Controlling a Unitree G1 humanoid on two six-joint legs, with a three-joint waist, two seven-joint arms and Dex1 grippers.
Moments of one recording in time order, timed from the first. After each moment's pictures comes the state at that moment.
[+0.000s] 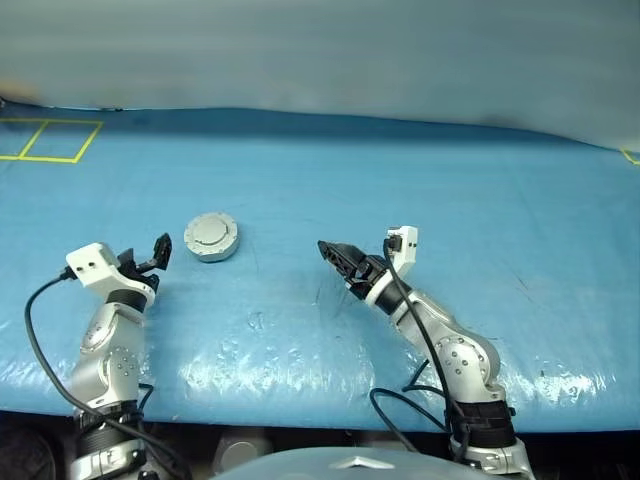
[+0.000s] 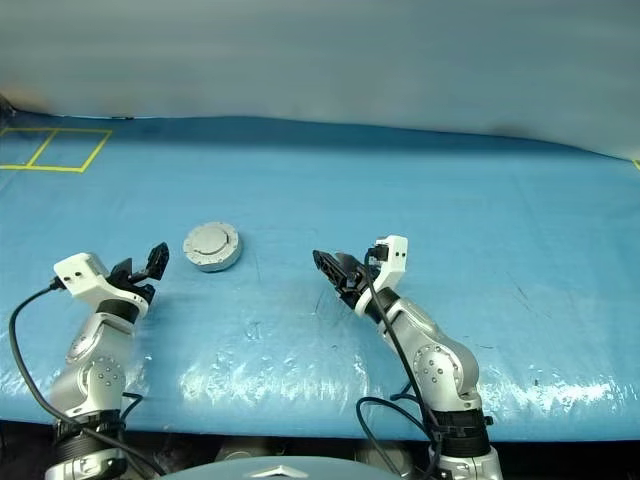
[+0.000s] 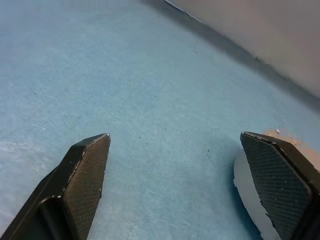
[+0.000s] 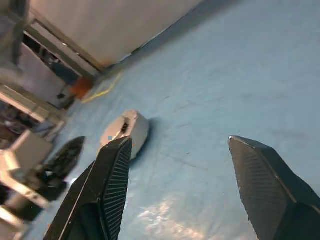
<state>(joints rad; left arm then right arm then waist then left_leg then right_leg) -0.03 0.29 0.35 -0.08 -0.48 0.23 -0.19 -0.09 -0.12 0.09 -0.31 0.65 0.55 0.20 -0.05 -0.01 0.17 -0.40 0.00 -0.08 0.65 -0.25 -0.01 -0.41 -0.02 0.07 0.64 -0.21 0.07</state>
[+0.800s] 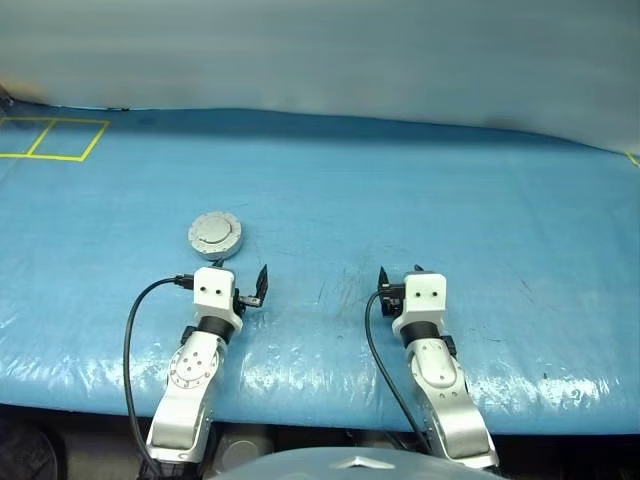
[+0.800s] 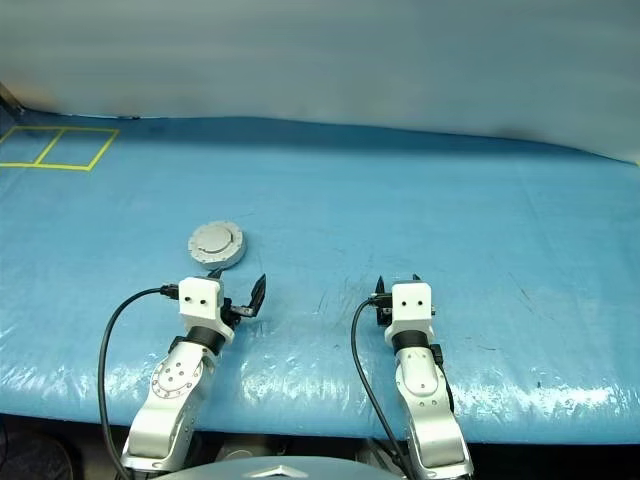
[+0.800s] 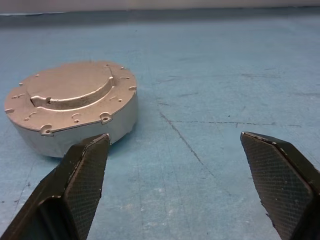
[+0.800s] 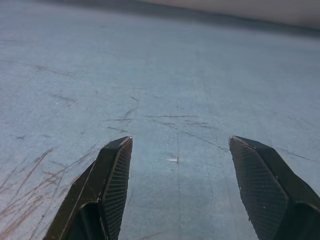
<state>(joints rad) 0.17 0.12 -0.09 -0.27 -0.05 0.14 -0.11 0.21 -0.03 0.17 -0.30 -0.08 0.18 -0.14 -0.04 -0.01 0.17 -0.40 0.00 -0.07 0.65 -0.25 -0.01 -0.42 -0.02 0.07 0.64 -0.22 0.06</state>
